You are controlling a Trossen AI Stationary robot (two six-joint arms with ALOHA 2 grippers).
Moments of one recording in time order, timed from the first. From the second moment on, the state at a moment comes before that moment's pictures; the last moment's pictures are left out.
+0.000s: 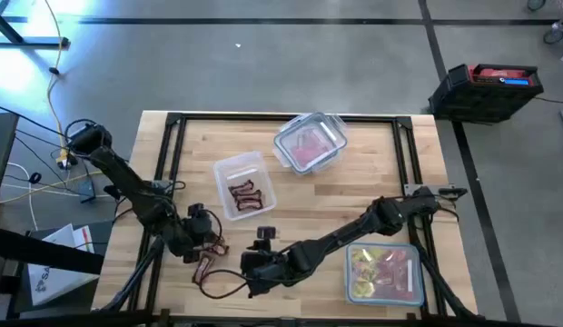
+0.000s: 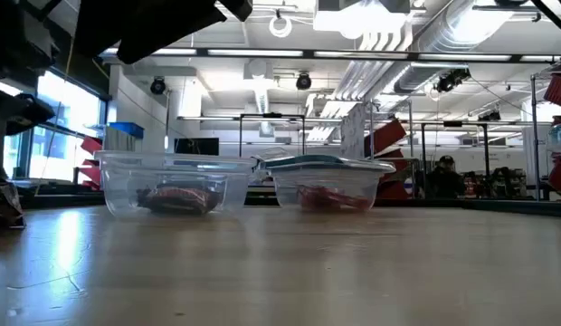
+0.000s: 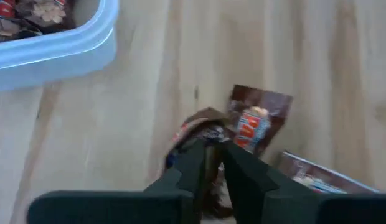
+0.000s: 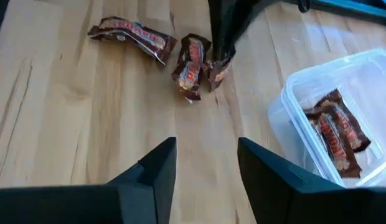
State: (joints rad) left arm -0.80 1.09 0.54 -0.56 -0.35 -0.81; right arm 0.47 2.46 2.32 -0.84 0.55 0.27
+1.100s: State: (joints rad) left arm -0.69 1.31 0.64 -0.76 -0.28 -0.84; right arm 0.49 2.47 2.32 -0.85 0.55 0.29
